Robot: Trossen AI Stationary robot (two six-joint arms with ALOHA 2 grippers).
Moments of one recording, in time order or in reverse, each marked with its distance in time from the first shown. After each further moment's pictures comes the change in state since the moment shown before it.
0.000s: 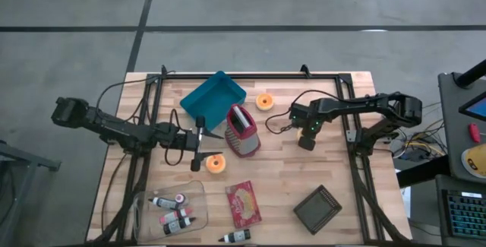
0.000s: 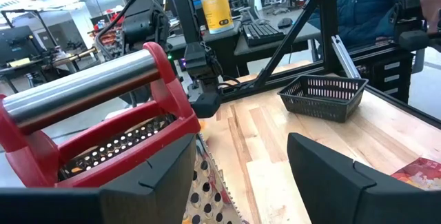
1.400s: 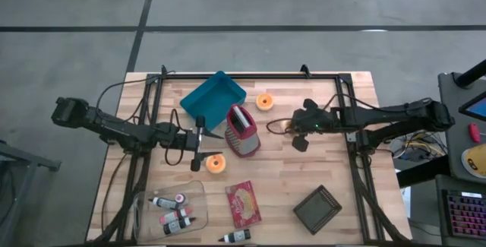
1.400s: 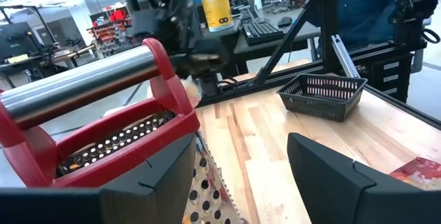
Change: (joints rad) left arm 0.000 0.000 0.000 -0.007 0.000 -0.011; right arm 0.312 -0.392 -0.005 0.343 0.286 0.087
